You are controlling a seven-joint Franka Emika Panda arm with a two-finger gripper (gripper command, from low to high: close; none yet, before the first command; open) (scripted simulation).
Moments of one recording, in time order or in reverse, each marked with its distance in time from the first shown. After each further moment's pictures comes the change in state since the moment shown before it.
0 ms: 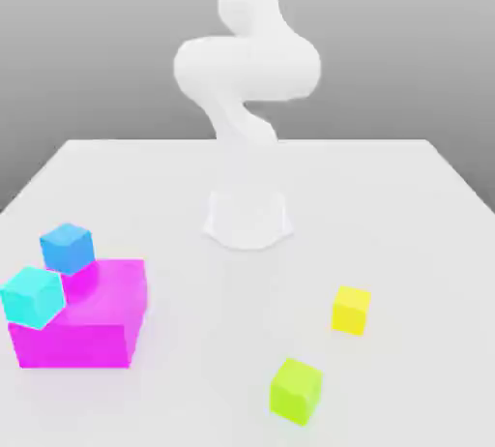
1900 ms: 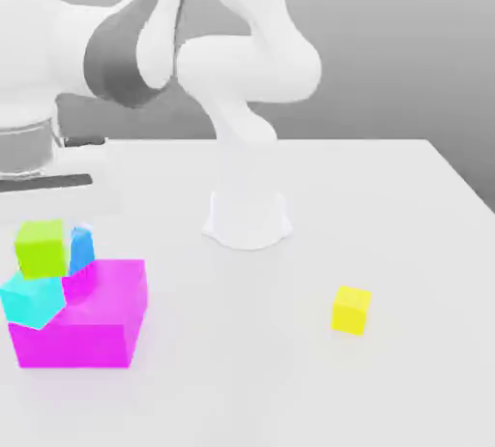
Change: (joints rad) arm -0.296 0.591 -0.396 -0.186 -0.075 0.061 -0.641
